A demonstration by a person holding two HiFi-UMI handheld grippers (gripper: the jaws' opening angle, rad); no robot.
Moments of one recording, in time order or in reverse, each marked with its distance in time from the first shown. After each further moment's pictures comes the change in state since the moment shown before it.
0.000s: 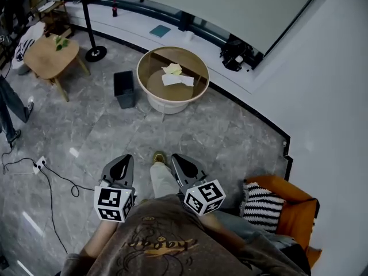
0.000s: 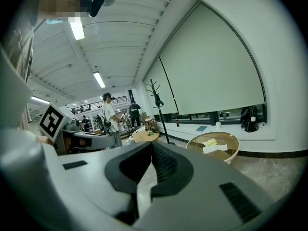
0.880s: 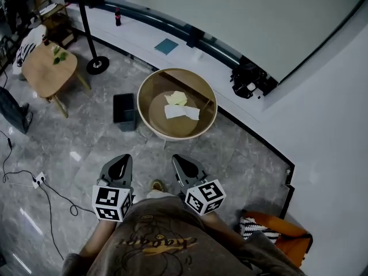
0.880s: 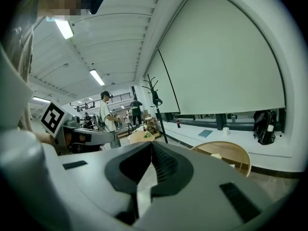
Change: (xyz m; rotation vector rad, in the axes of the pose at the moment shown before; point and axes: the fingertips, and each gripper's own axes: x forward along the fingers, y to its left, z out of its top) left arm 0.208 0.099 0.110 -0.033 -0.001 0.064; right arm 0.192 -0.155 0.092 -0.024 0.051 0.064
